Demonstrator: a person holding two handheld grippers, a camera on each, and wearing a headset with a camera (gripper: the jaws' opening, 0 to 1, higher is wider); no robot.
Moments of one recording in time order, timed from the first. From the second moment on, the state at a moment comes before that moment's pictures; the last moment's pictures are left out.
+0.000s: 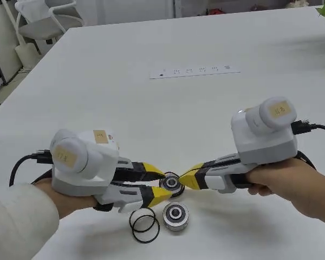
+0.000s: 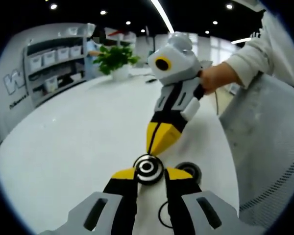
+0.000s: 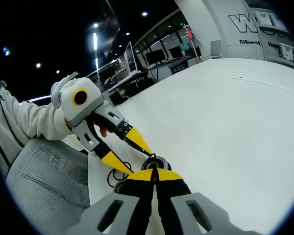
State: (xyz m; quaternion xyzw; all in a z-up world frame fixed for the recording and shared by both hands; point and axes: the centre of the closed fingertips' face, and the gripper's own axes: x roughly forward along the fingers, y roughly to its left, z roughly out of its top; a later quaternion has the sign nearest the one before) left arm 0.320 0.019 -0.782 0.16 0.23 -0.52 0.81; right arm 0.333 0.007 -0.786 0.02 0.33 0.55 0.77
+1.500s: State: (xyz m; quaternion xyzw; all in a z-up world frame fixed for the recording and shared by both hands) left arm 0.324 0.052 -0.757 0.16 0.22 -0.49 0.83; right arm 0.347 0.001 -0.781 0.07 0.33 0.51 0.79
